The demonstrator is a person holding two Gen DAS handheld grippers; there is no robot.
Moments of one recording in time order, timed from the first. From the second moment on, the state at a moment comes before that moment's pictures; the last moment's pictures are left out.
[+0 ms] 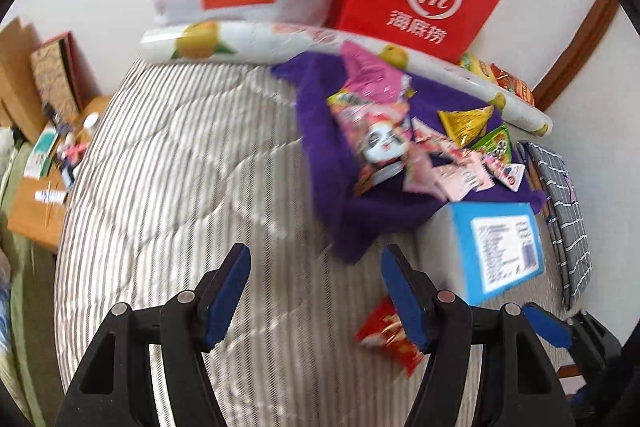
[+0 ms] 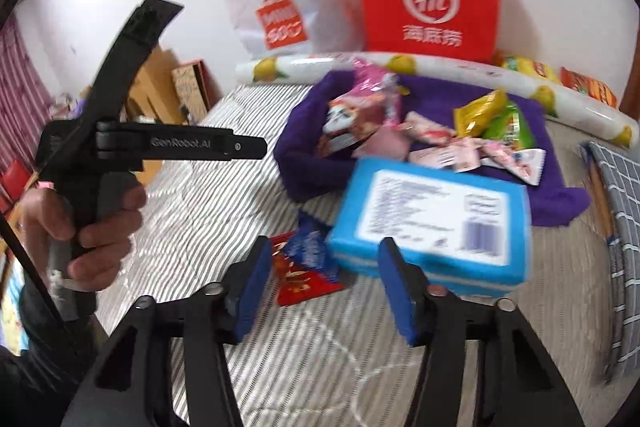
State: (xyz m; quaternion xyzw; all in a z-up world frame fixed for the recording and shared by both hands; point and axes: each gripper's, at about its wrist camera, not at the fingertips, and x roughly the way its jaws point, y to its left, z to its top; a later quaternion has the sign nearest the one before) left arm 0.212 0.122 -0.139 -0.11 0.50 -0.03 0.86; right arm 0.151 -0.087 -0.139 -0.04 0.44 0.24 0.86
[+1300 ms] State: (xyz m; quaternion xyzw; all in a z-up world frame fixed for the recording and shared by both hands) left arm 0.170 0.113 -0.155 -0.14 0.49 -0.03 0.86; right arm 0.104 -0.140 -0.135 0.01 0.44 0.23 0.87
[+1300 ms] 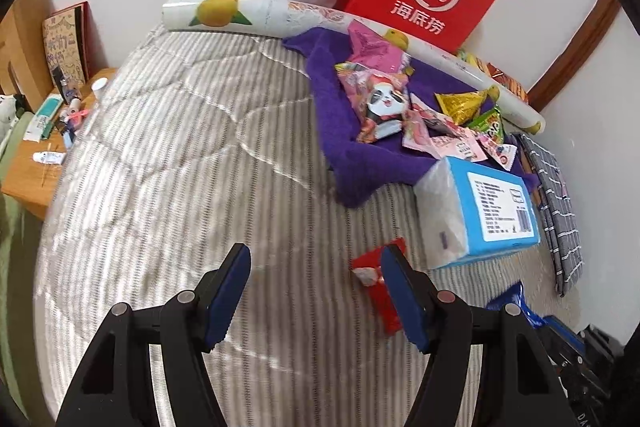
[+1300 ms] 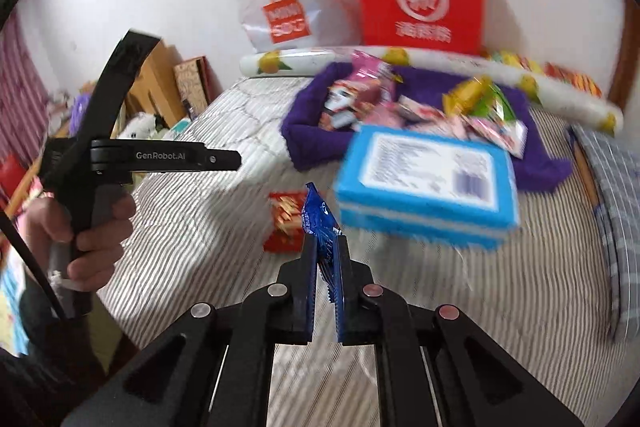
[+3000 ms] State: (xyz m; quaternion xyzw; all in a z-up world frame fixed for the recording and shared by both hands) left arm 0.191 0.030 -0.197 -0.08 0.52 -0.03 0.85; right arm 0.121 -0.240 -0.209 -0.03 0.47 0.12 0.87
